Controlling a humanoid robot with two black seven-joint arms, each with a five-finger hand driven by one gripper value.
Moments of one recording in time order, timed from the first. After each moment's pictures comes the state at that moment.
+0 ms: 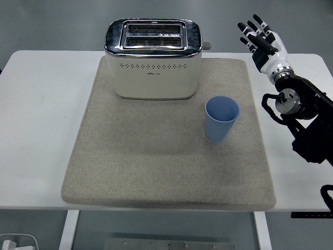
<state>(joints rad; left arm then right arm) 0.01 0.00 -0.05 -0.17 -0.03 -0.11 0.10 0.93 -0.10 0.87 0.60 -0.30 -0.03 0.22</state>
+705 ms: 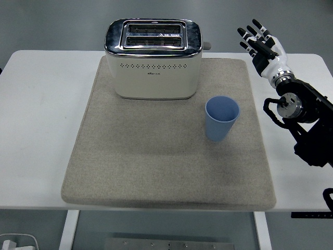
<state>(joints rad) 0.00 0.00 -0.05 -0.15 -0.04 -0.10 0.10 0.91 -0.11 0.85 0.61 -0.30 -0.01 0.22</state>
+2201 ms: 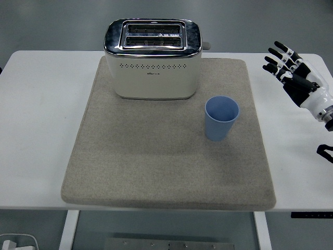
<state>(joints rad) 0.00 0.00 -0.06 -0.15 -0.04 -0.10 0.10 0.54 -0.54 0.85 1.14 -0.36 0.16 0.30</state>
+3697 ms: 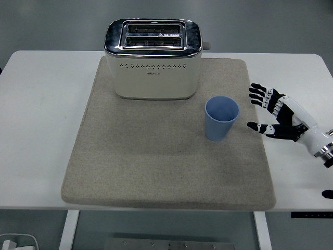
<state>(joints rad) 0.00 0.00 -0.06 -0.15 -0.04 -0.10 0.10 0.34 -0.60 0.83 1.31 -0.93 0.10 0.51</state>
